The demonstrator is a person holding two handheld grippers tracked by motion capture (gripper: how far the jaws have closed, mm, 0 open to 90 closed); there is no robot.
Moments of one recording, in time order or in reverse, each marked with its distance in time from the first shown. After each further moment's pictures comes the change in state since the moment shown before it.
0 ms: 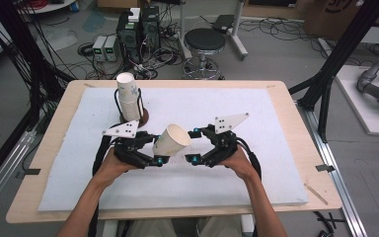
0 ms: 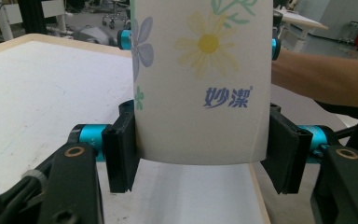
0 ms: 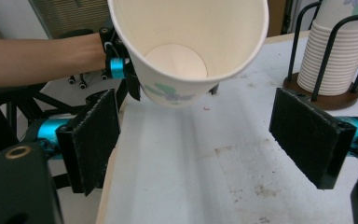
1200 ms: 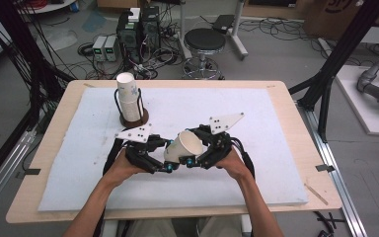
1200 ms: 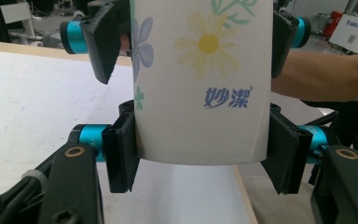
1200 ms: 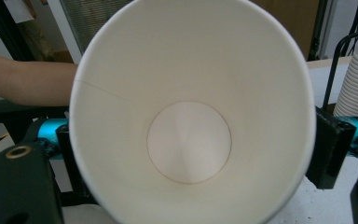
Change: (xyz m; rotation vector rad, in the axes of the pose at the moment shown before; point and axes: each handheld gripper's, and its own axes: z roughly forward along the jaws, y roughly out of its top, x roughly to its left) left arm -0.004 0.002 0.028 0.008 -0.098 0.042; right arm 0.006 0.009 0.014 -0.082 0.111 -0.024
